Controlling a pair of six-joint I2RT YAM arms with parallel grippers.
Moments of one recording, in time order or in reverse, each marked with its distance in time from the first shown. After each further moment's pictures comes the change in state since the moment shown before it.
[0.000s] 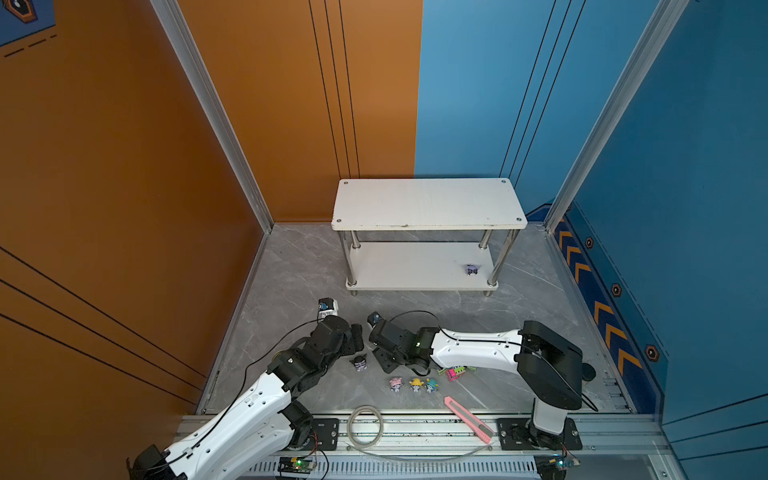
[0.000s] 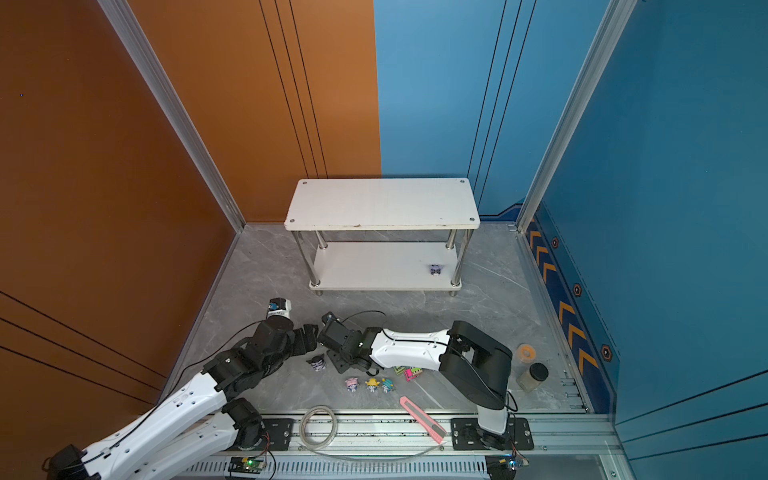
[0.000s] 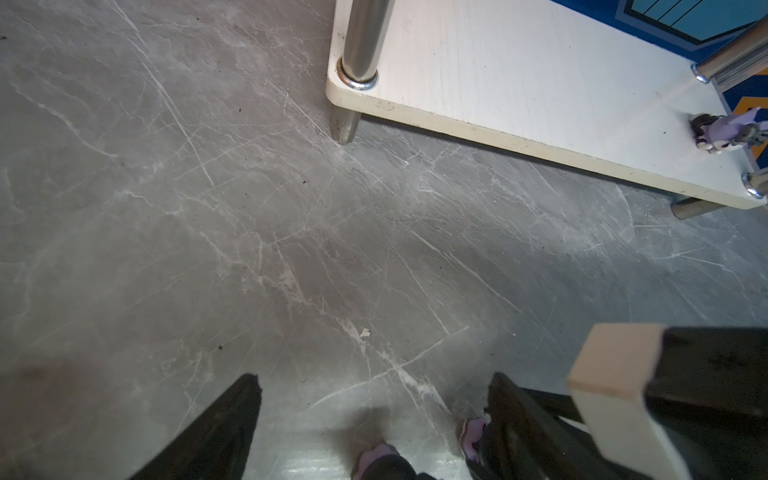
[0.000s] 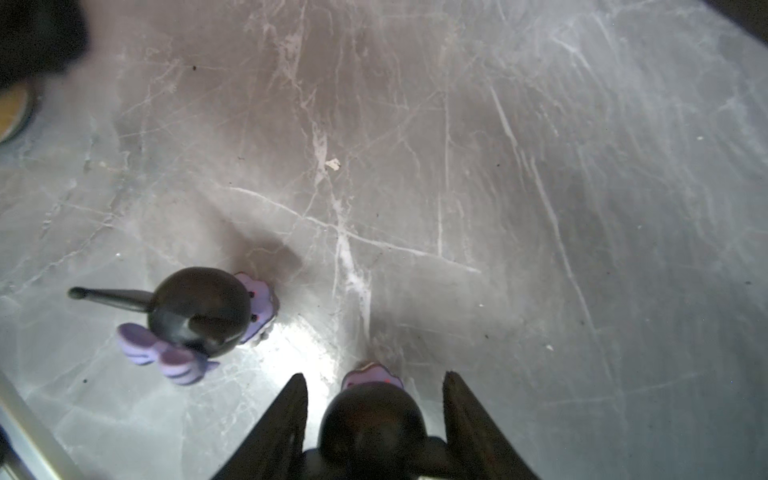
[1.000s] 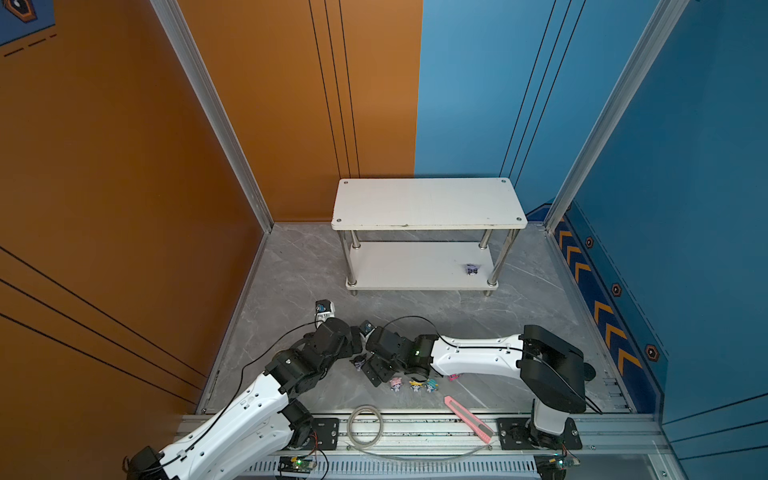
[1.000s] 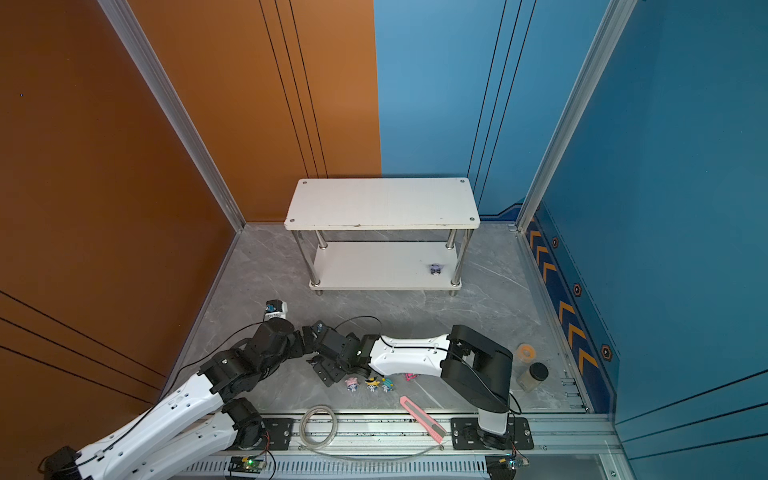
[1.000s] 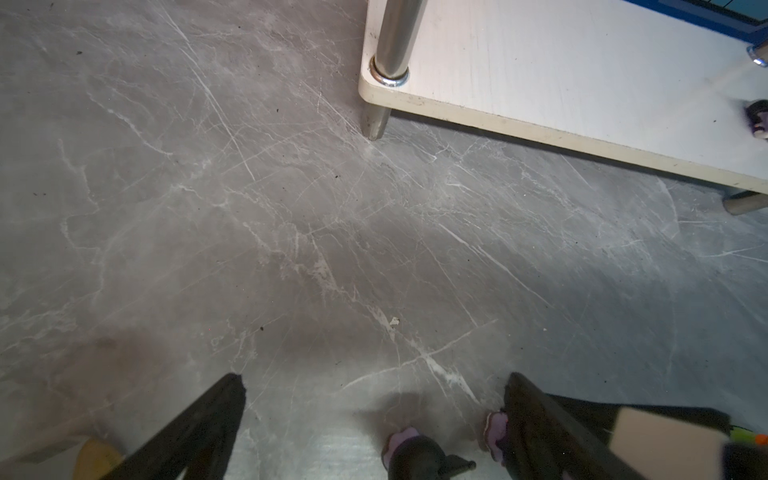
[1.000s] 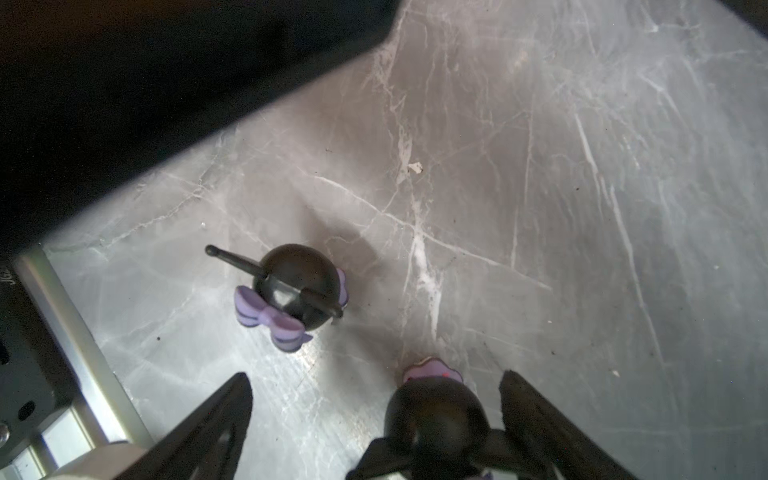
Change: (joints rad) left arm -0.032 -0.027 0.026 -0.109 -0.075 -0.020; right arm 0.059 -0.013 -0.022 0.071 -0.053 -0.085
